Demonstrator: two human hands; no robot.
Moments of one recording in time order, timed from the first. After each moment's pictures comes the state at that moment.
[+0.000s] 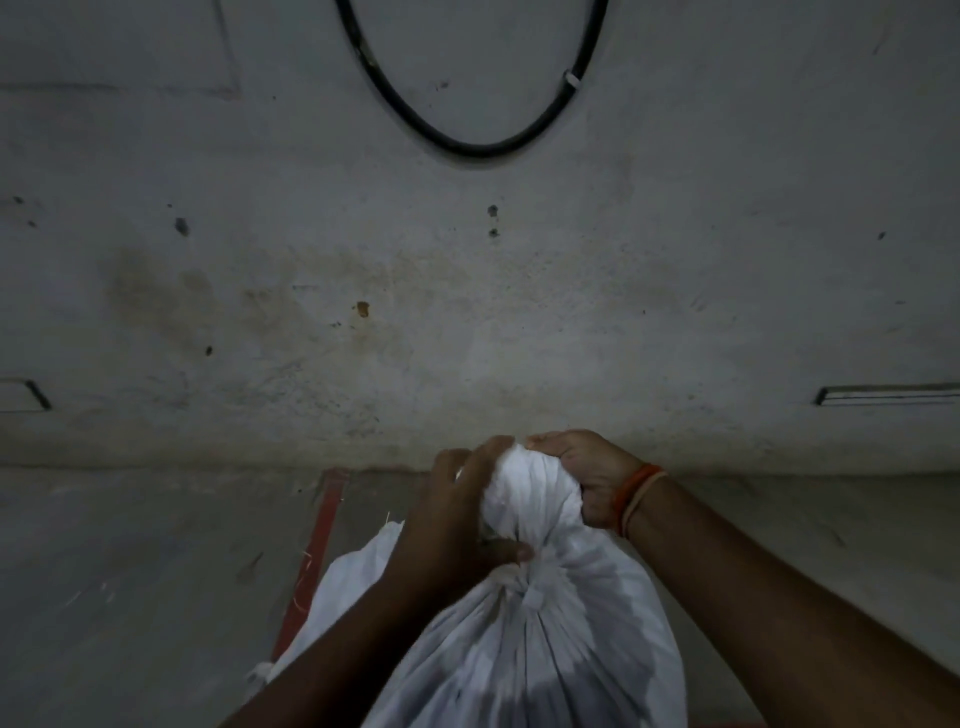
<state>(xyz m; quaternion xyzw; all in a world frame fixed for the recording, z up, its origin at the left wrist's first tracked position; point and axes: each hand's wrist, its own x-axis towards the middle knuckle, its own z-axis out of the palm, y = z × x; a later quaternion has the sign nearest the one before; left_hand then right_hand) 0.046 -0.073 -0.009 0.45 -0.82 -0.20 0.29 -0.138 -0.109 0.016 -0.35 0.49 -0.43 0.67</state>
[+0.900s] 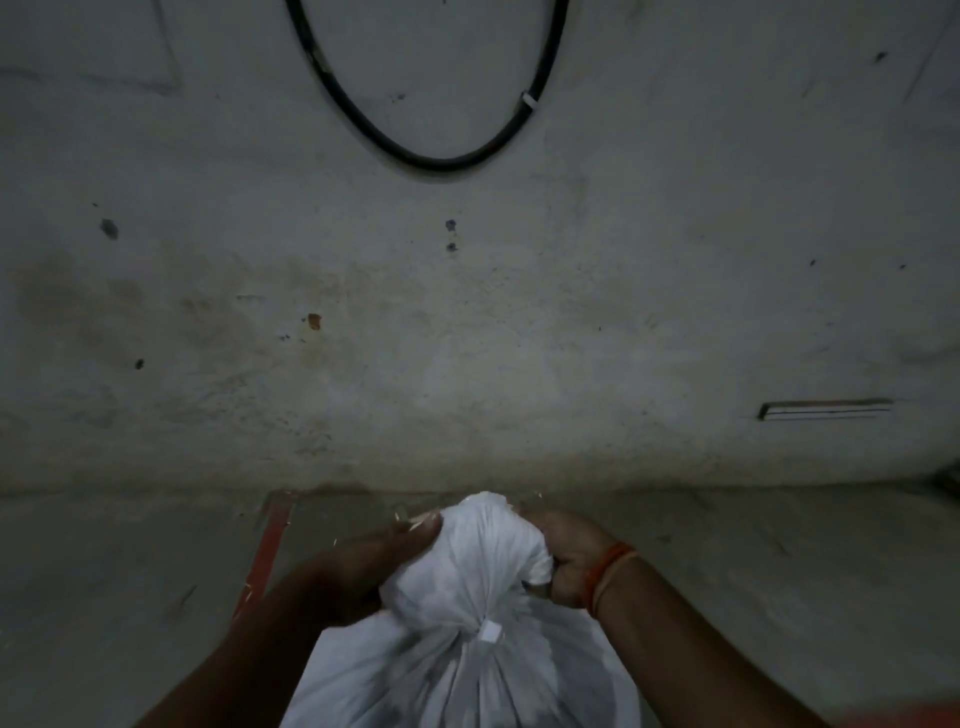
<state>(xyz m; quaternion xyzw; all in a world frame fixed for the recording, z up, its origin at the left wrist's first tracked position) 0.060 -0.104 -0.023 0.46 -0.52 -0.68 0.24 -0.156 -0.082 -0.023 -0.16 0.50 -0.45 0.72</state>
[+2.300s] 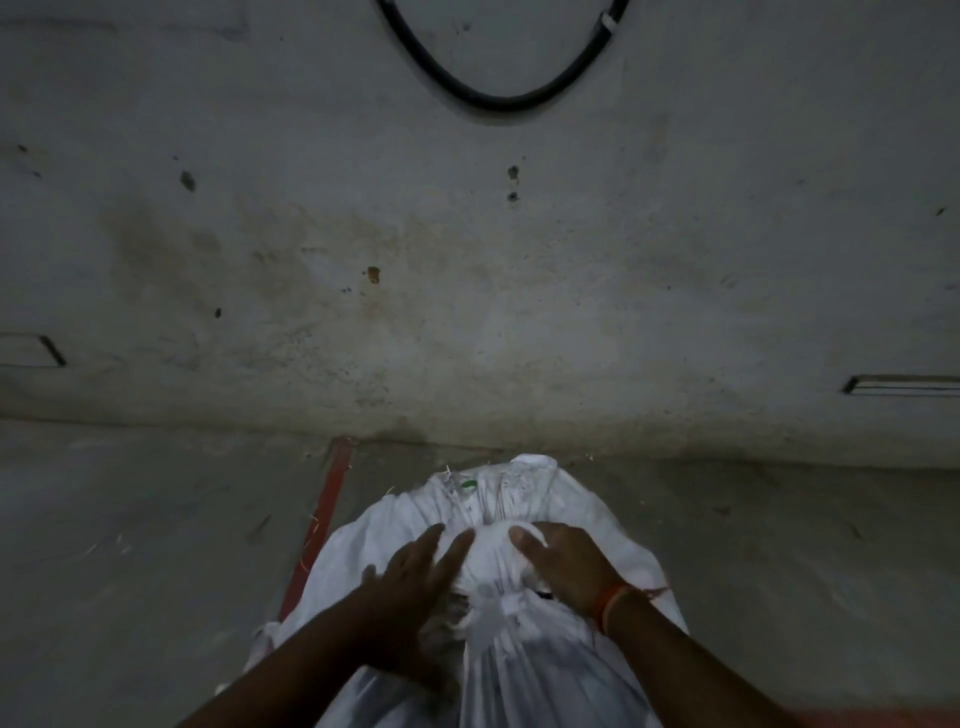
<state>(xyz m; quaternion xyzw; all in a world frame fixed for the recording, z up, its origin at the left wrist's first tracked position) 0.105 -0.072 -0.110 0.46 -0.84 -0.25 -0.10 -0.134 -0.075 -0.120 -0.63 0.65 -0.23 0.36</state>
